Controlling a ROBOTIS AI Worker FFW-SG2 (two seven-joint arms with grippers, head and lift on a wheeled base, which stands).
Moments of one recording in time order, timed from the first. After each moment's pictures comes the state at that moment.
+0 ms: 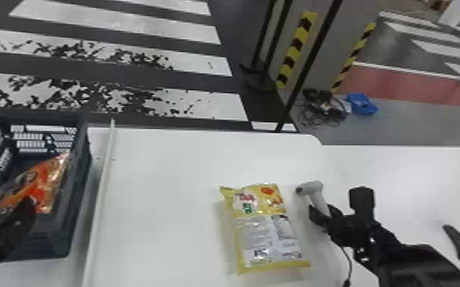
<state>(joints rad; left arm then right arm) 0.58 0.39 0.05 -2.10 0.46 0.03 -0.19 0.11 -0.49 -0.16 -1.29 -0.20 0.27 0.31</state>
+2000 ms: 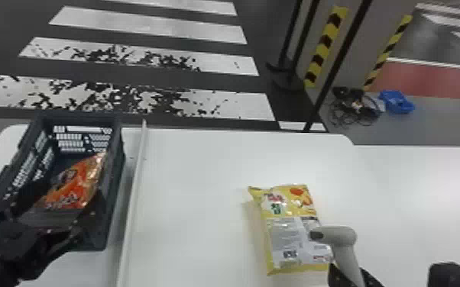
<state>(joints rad) 0.49 0.40 -0.06 -2.04 0.44 0.01 -0.18 0.95 -0.12 -0.33 -2.48 -0.34 0.63 0.18</state>
